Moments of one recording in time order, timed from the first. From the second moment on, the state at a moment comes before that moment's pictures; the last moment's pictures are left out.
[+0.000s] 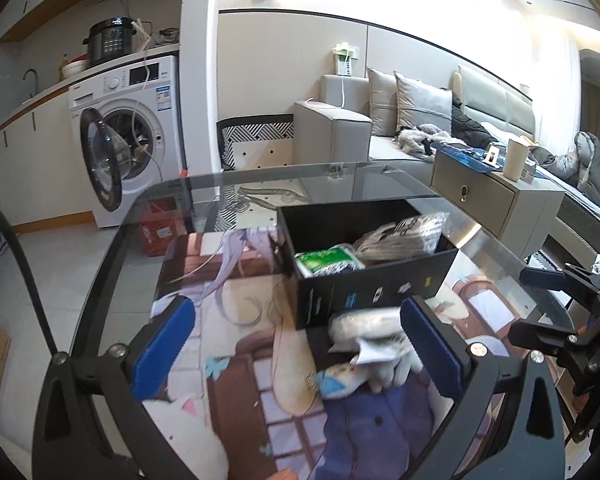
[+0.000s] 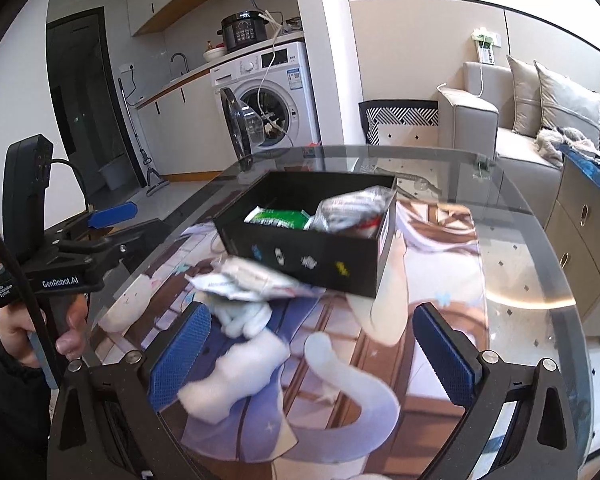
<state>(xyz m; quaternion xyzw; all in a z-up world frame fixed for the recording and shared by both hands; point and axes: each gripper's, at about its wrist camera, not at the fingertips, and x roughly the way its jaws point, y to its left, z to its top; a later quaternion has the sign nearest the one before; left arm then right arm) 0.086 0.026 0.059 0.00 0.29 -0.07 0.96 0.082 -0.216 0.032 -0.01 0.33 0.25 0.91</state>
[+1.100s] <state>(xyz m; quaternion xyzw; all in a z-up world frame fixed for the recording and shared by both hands) 0.057 0.030 0.019 -0.02 0.31 -0.08 0.95 0.062 -0.179 -0.036 -0.06 0.39 0.32 0.86</state>
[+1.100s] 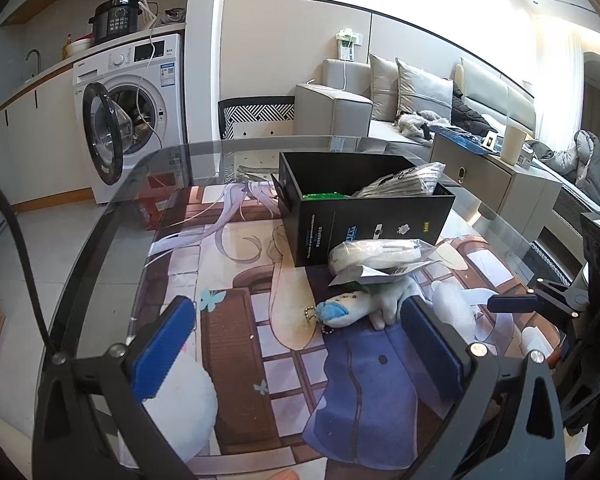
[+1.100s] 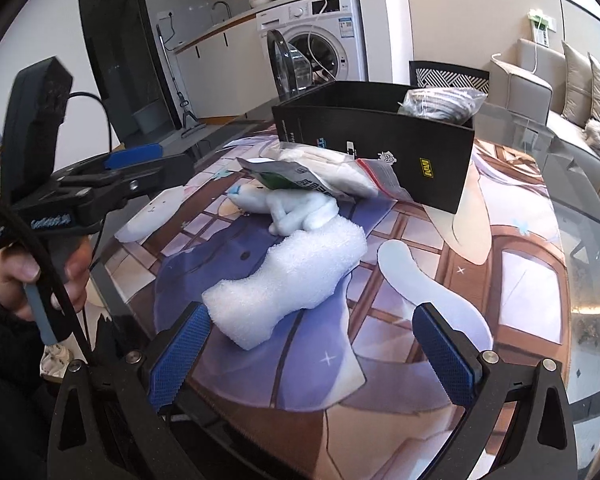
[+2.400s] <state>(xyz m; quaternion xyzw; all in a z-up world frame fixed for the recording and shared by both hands) 0.062 0.029 0.012 -0.02 0.32 -0.08 0.94 0.103 -0.186 -0.038 0.07 0.42 0.33 0.84</state>
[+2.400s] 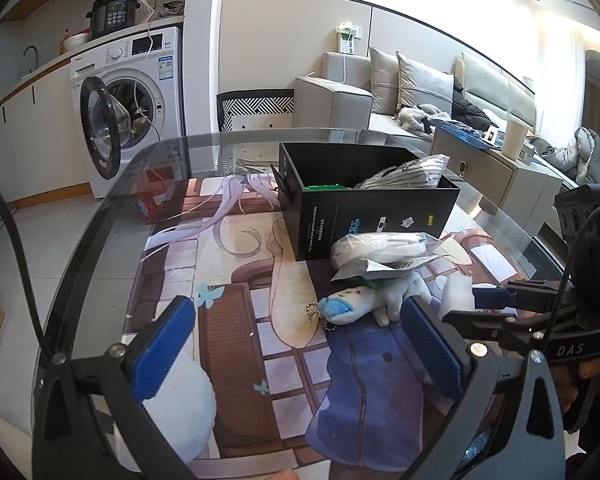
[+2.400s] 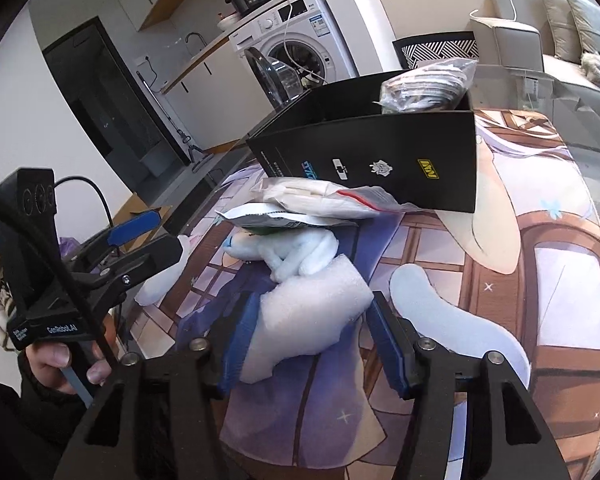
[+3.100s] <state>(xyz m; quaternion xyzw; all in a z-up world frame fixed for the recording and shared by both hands) 0.097 -0.007 -0.007 -0.03 0.38 -0.12 0.92 0.085 -0.251 -0.006 0.09 0.35 0.28 0.89</state>
